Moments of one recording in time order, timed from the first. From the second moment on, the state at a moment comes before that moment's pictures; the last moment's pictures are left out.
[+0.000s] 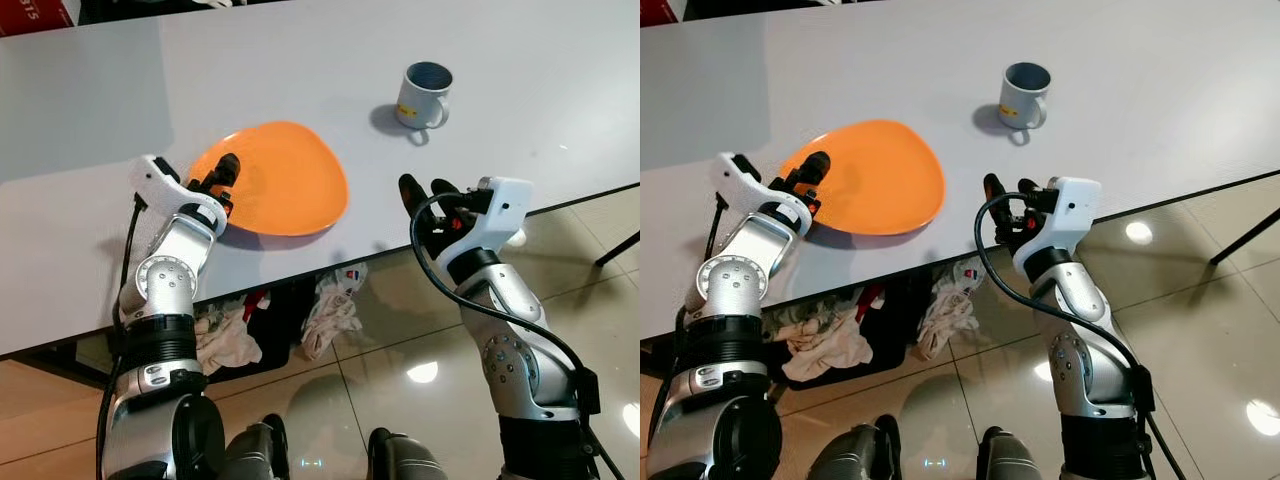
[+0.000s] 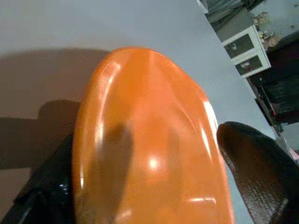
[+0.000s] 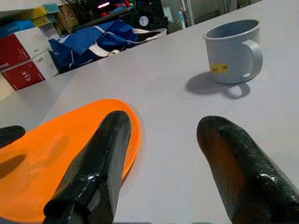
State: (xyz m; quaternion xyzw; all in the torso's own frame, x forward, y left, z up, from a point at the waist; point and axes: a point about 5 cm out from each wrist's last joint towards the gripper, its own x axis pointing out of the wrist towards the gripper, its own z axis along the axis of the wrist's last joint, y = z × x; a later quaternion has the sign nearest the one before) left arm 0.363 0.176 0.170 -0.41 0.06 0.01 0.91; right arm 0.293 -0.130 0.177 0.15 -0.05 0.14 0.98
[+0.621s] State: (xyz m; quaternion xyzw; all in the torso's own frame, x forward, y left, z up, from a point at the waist) left arm 0.363 0.158 0.182 -0.38 0.03 -0.02 0.93; right arm 0.344 -0.052 0.210 0.00 -0.04 0.24 0.97
